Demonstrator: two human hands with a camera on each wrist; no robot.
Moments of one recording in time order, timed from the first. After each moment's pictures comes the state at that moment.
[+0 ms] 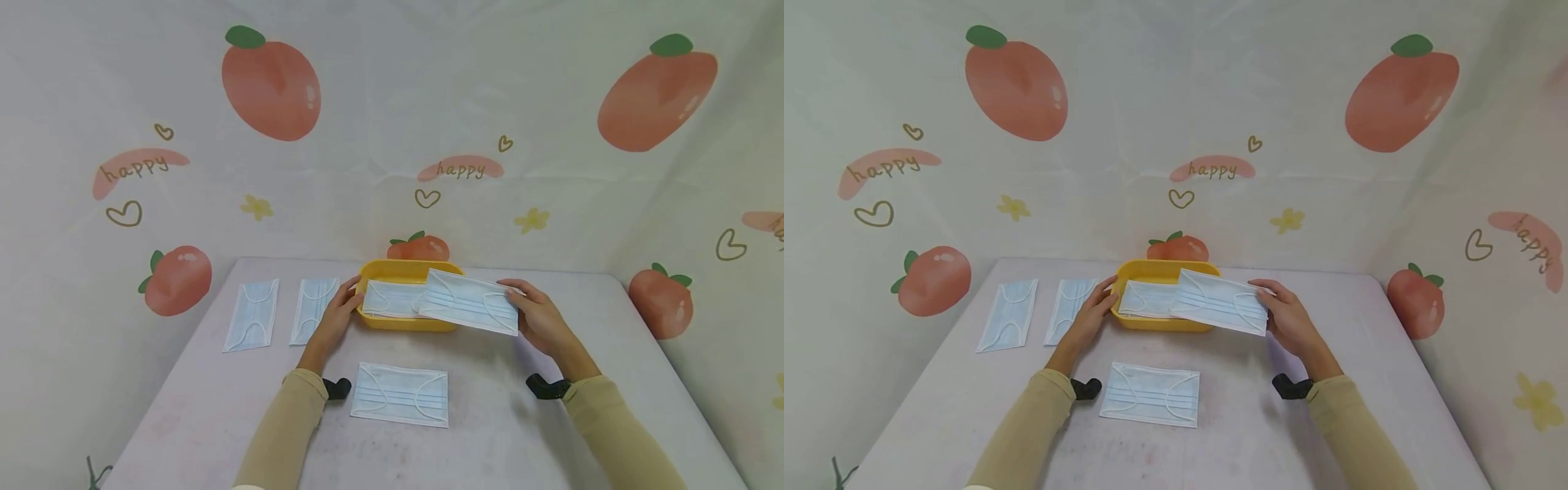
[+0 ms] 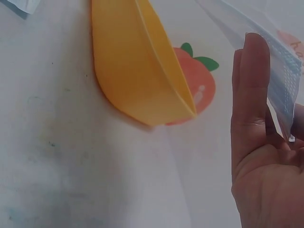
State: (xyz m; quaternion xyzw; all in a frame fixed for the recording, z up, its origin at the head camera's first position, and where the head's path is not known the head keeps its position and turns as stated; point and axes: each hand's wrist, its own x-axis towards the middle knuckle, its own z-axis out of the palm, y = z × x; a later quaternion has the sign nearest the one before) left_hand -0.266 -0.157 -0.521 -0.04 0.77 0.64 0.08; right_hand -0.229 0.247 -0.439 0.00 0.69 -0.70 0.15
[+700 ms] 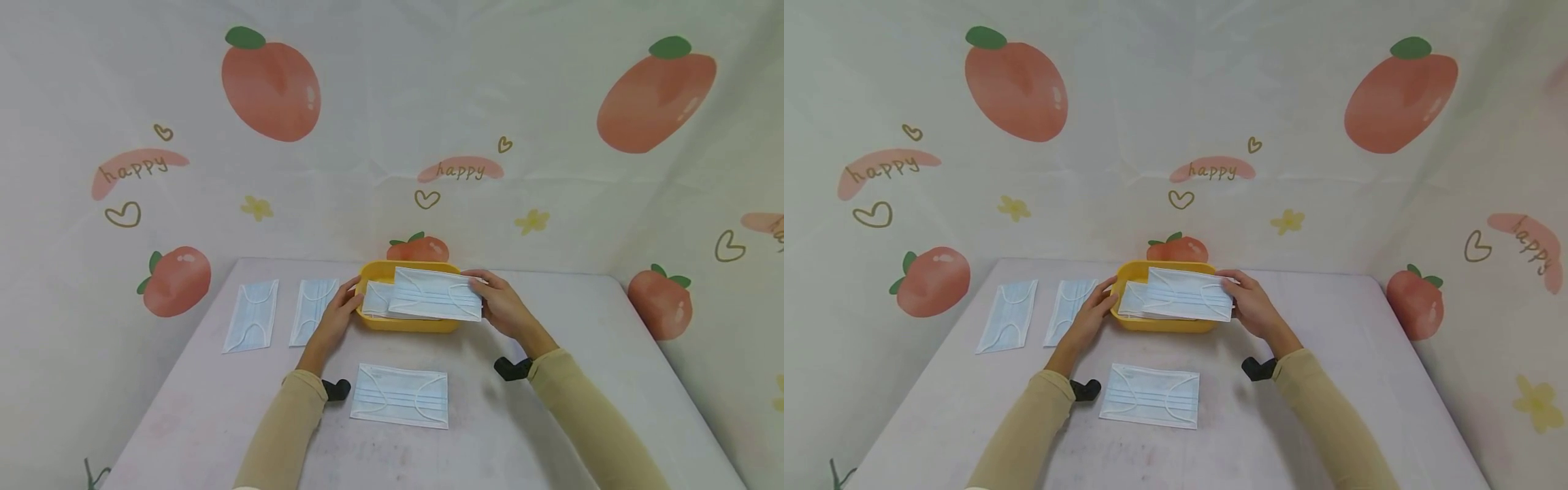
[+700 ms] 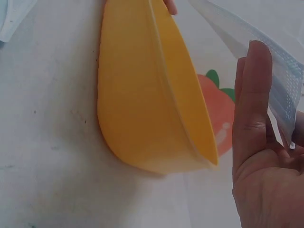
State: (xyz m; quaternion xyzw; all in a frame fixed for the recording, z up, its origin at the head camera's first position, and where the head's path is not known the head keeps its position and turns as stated) left_hand -0.263 -0.157 -0.518 -0.03 0.77 0.63 0.07; right_hand -0.262 0.191 -0.439 0.00 0.72 -0.68 0.17
